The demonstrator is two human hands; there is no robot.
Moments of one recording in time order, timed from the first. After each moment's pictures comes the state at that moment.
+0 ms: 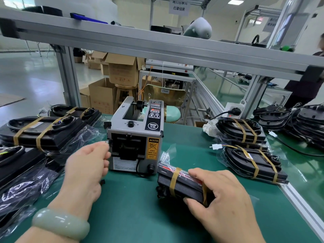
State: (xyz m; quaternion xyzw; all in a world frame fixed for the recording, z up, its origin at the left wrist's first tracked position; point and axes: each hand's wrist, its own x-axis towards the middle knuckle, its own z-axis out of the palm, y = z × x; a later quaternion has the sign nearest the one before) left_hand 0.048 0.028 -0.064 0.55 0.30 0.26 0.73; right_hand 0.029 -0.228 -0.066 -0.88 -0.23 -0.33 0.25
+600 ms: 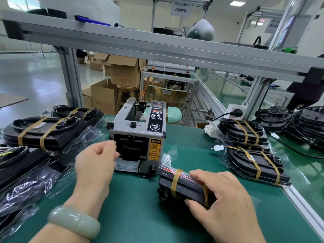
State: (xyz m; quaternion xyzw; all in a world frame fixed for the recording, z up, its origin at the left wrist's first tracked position) left_hand 0.047 0.016 -0.063 0.62 0.30 0.31 0.65; right_hand 0.029 -0.228 -0.066 -0.87 -0.24 -0.34 0.24
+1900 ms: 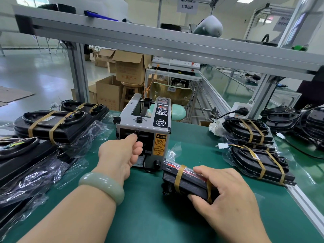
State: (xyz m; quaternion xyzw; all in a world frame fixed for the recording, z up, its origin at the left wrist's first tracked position) left_hand 0.069 0.001 -0.048 0.51 0.33 0.15 0.78; right_hand 0.026 -0.228 -0.066 -0.89 -0.24 -0.31 0.22
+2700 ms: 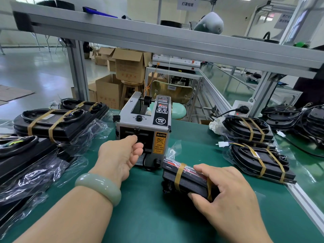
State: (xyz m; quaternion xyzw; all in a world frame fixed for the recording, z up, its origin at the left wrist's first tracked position) left_hand 0.068 0.003 -0.052 0.50 0.33 0.12 0.79; right_hand 0.024 -0.227 -0.064 -0.89 -0.24 -0.31 0.23
